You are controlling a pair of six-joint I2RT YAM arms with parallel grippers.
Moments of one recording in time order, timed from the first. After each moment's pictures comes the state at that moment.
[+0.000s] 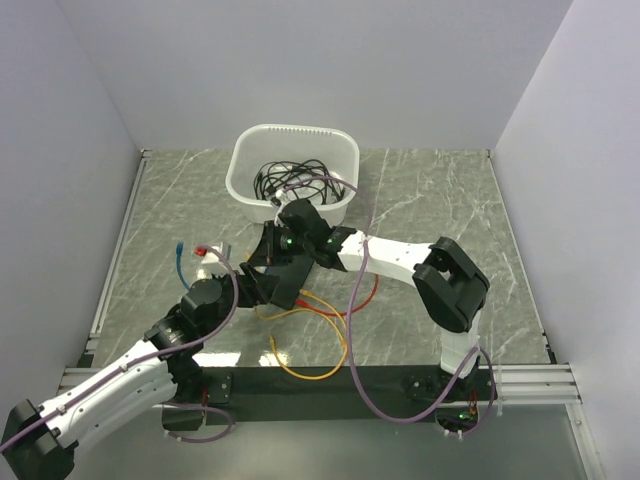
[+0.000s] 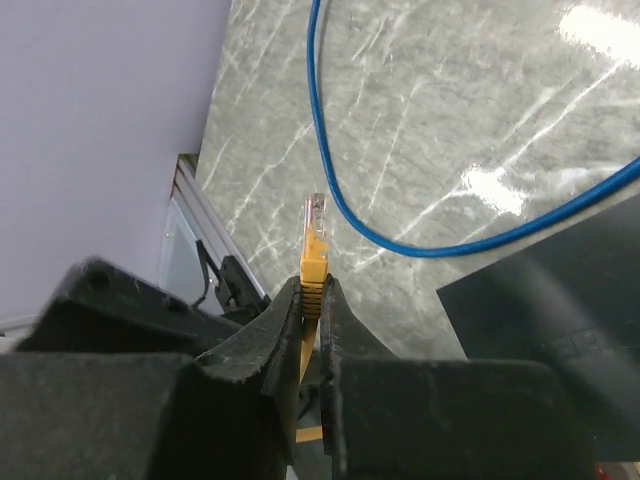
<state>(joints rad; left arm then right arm) -0.74 0.56 0.27 0.03 -0.22 -0.73 0.90 1.89 1.34 0.02 -0.34 0.85</state>
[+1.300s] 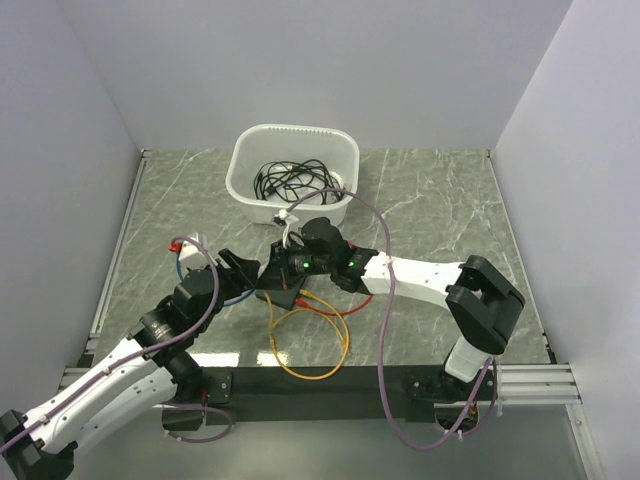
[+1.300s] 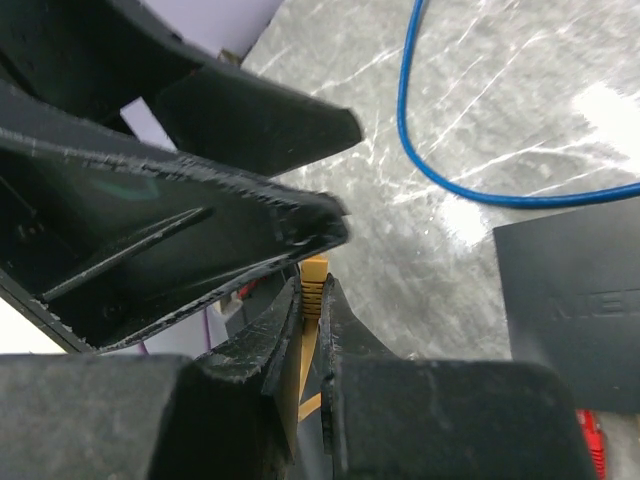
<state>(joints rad) -0.74 0.54 0.46 -0.28 -0.47 -0.86 0.94 1.66 1.04 0.24 -0.47 0.63</state>
